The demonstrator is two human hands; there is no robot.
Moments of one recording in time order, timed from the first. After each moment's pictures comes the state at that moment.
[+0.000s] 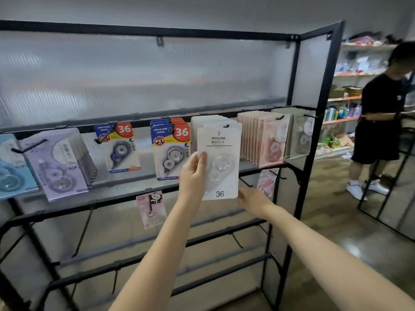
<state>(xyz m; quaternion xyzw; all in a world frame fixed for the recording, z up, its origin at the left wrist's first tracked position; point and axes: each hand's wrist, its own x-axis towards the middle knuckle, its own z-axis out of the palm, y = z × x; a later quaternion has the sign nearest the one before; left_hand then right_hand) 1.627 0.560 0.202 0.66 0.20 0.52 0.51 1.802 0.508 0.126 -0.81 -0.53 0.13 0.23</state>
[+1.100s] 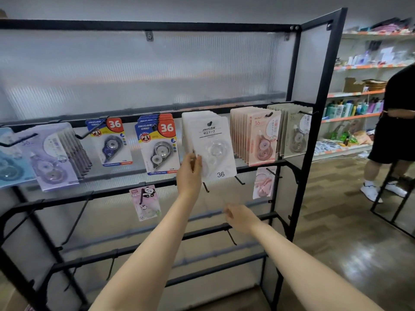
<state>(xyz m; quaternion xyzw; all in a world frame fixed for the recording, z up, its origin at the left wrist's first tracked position) 1.685 0.584 0.164 0.68 0.36 0.53 0.35 1.803 0.488 0.086 -0.78 -0.58 0.16 0.17</state>
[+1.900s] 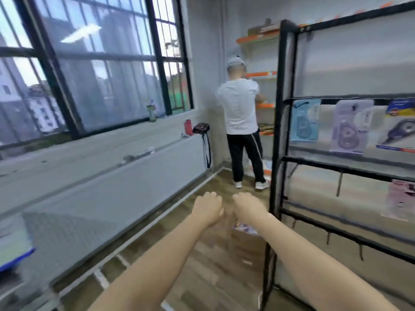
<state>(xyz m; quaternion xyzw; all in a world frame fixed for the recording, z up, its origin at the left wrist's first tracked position) 1.061 0.474 0.109 0.69 0.72 -0.04 -0.09 1.193 0.521 0.103 -0.45 -0.89 0.00 0.06</state>
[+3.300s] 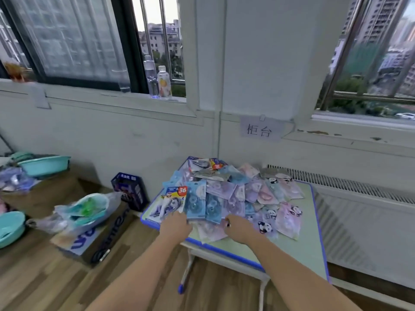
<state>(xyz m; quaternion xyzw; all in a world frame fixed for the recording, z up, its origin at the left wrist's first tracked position) 0.199 -0.065 -0.051 -0.03 0.99 0.09 0.13 0.181 0.143 -0.052 0.09 -0.95 0.21 -0.21</state>
